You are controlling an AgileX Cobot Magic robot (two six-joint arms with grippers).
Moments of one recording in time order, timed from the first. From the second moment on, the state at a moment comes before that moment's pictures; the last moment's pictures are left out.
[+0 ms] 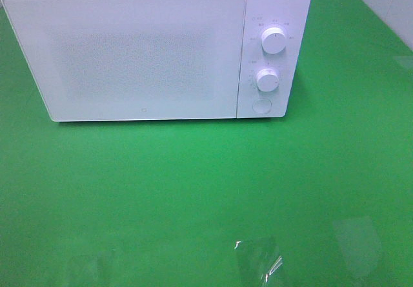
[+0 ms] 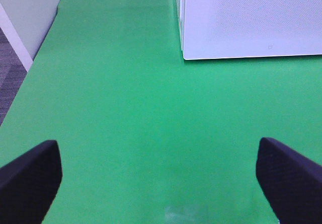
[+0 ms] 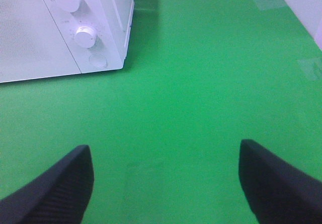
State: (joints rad) left arm 0.05 0.00 -0.52 -0.06 1.07 0.09; right arm 0.11 0.00 -0.49 -0.07 0.97 0.17
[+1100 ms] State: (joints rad) left arm 0.05 0.00 -0.52 -0.06 1.07 0.09; right arm 0.11 0.00 -0.49 -0.07 0.97 0.17
